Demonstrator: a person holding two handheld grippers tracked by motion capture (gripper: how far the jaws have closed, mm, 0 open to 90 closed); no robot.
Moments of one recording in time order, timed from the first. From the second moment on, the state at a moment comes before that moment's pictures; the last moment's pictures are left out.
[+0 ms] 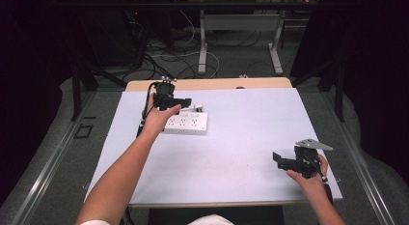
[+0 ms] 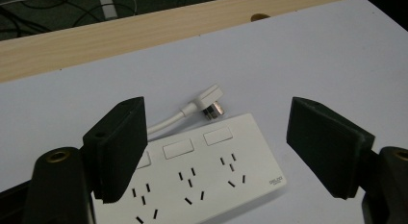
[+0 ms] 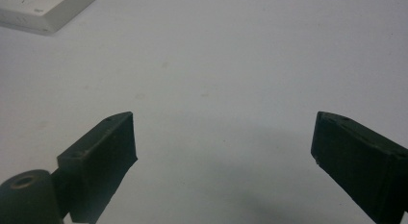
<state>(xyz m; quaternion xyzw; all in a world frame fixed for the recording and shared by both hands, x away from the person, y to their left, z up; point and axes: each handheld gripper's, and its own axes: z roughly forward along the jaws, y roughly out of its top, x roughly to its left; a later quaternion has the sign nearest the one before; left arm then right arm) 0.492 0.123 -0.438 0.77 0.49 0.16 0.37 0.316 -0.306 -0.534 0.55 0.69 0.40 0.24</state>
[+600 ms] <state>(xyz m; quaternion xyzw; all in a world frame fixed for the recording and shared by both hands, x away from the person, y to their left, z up) 0.519 0.102 -0.451 0.77 0.51 0.15 0.35 0.317 -0.306 -0.536 0.55 0.70 0.40 0.23</state>
